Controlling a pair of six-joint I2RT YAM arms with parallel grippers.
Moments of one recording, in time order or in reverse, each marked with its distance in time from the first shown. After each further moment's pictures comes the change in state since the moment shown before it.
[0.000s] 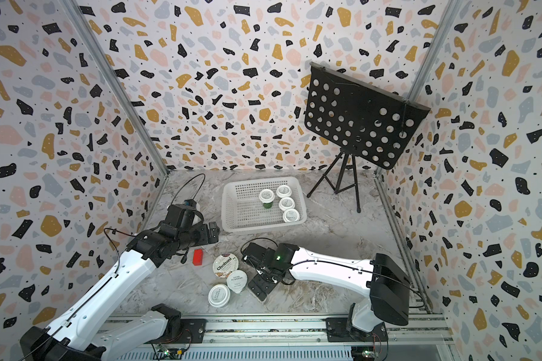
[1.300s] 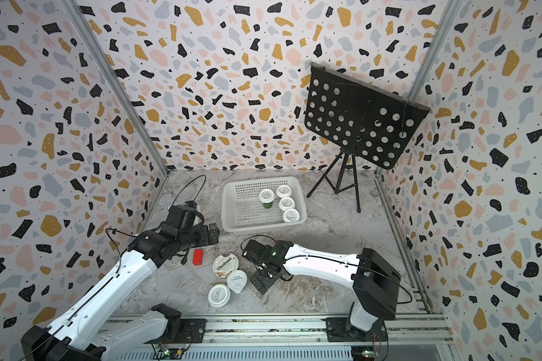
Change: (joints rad) left arm 0.000 0.000 -0.017 0.000 0.000 0.000; right arm -0.058 0.073 -0.012 0.030 0.063 0.010
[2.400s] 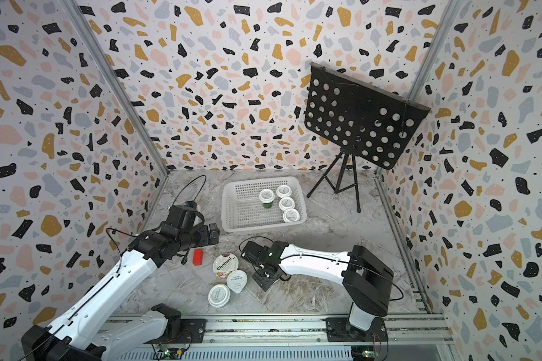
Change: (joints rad) left arm 0.000 0.003 0.000 0.000 -0.001 -0.001; right arm 0.000 0.036 -0.006 0.021 0.041 0.002
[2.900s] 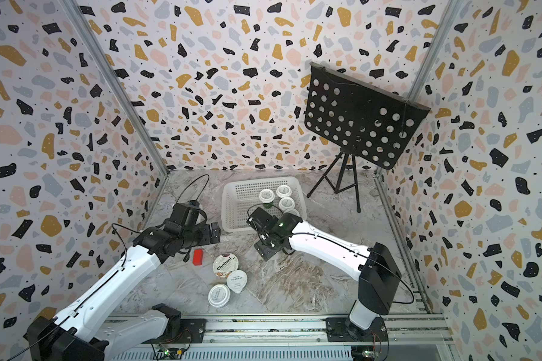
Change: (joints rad) left arm 0.000 0.059 0.025 -0.001 -0.004 0.000; right arm -0.196 -0.026 0.336 -0.168 0.046 -0.124
